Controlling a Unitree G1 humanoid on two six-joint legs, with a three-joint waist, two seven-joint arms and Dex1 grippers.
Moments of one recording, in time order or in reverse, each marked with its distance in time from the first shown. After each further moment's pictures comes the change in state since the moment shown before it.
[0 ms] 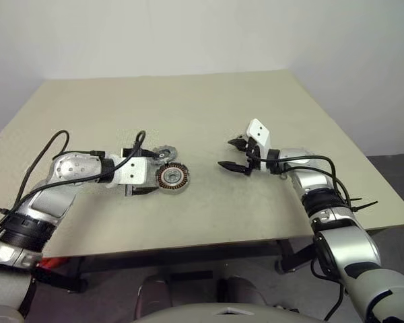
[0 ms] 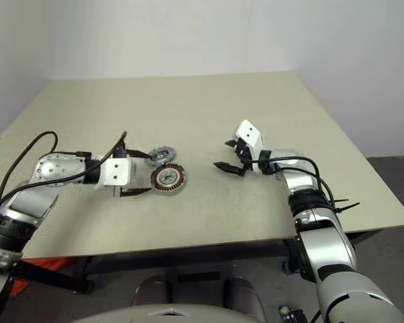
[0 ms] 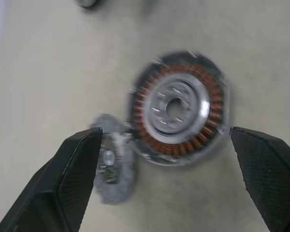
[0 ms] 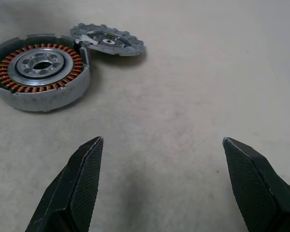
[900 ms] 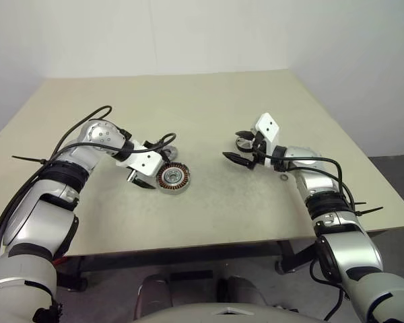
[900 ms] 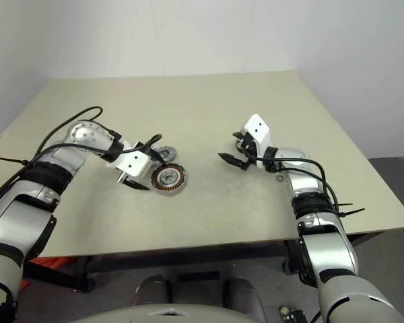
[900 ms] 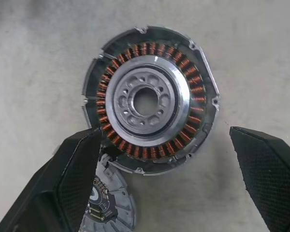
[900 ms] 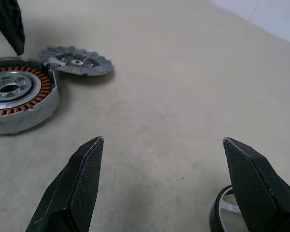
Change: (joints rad) left arm -0.456 -0.182 -0.180 0.671 0.115 -0.443 -0.328; right arm 0.053 0.002 -0.061 -0.092 0.023 0.002 -0.102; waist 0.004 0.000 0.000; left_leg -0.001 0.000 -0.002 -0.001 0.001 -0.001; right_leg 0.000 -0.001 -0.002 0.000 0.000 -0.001
